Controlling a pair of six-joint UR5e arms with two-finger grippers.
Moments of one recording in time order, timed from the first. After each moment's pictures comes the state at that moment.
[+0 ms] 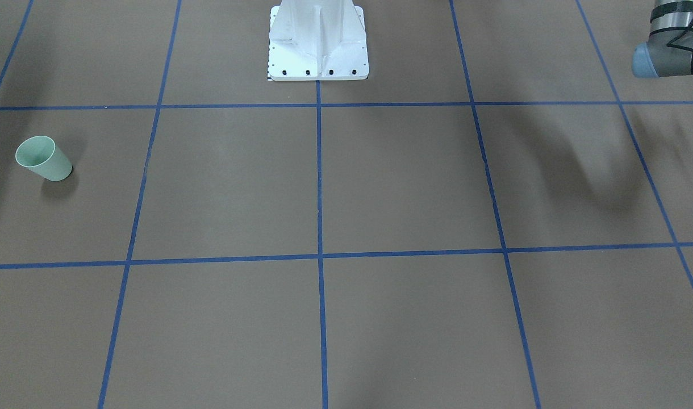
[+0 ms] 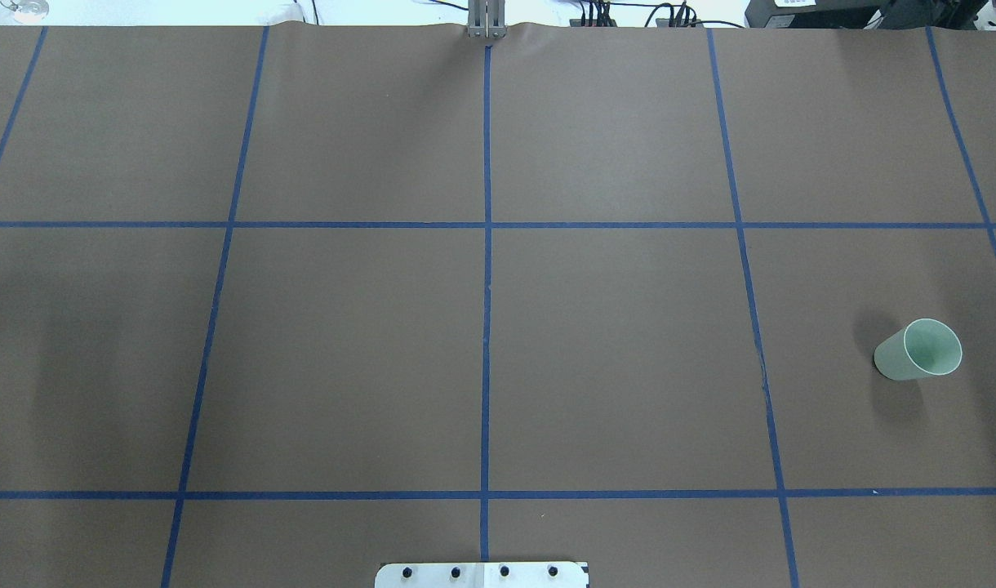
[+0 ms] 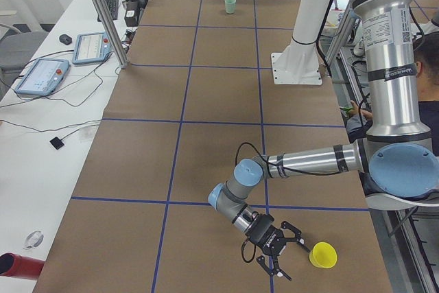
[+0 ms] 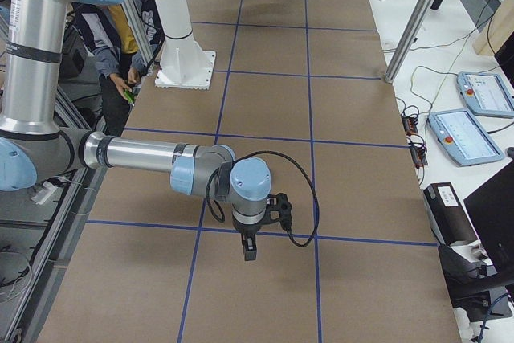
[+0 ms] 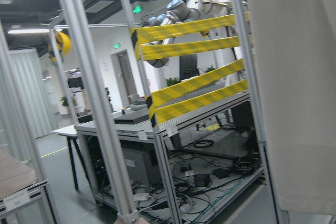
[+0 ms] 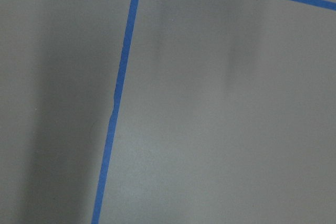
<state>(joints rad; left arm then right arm) -1.07 -1.39 -1.46 -0.79 -1.72 -2.34 1.65 -1.80 1.76 -1.66 2.27 -0.34</state>
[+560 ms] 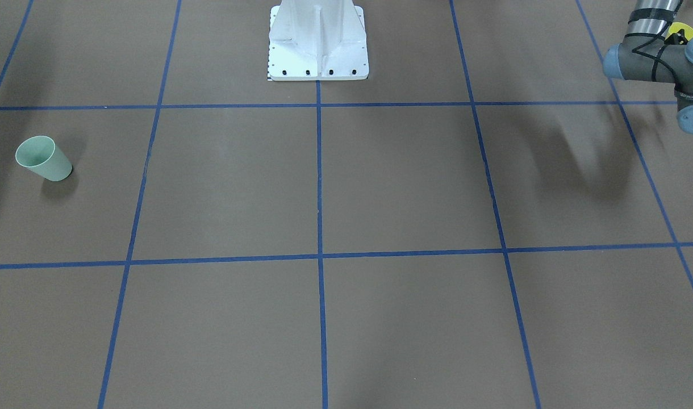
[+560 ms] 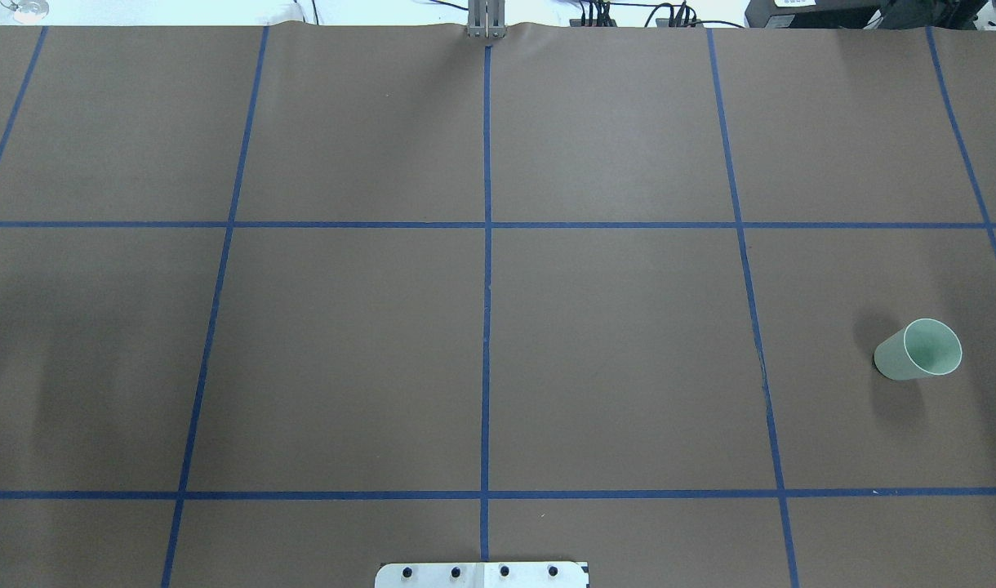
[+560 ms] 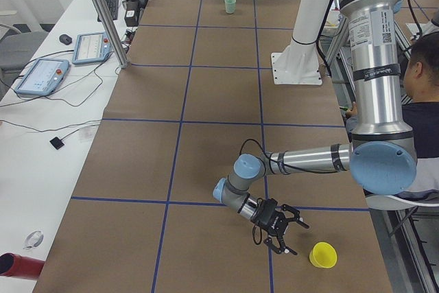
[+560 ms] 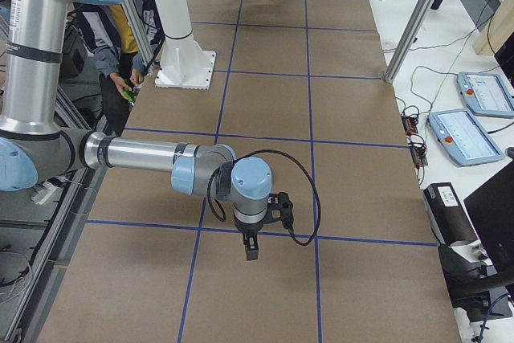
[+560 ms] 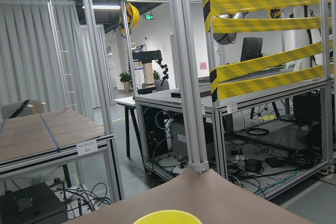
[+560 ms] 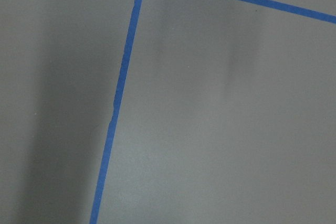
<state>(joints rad) -0.90 -1.40 -1.45 -0.78 -1.96 -2.43 1.65 -1.79 1.76 -1.65 2.26 -0.34</state>
